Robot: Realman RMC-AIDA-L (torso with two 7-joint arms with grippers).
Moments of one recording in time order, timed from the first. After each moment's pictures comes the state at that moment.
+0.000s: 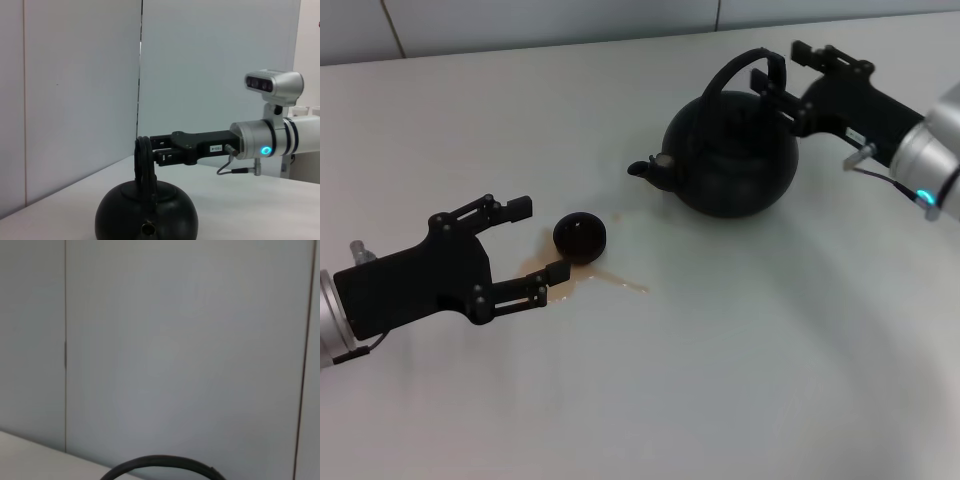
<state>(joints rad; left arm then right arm) -0.38 -2.04 1.15 0.53 1.45 1.48 -0.98 0.44 2.08 -1.13 -0.42 -0.95 -0.98 0.68</state>
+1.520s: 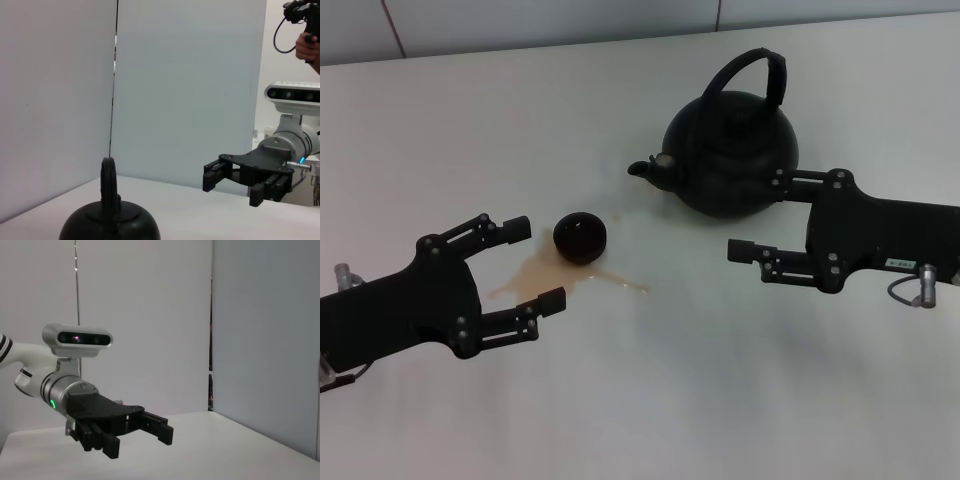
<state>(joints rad) -0.31 -2.04 1.16 0.60 1.45 1.60 -1.01 0.36 1.97 -1.09 -0.53 -1.45 -1.62 0.93</state>
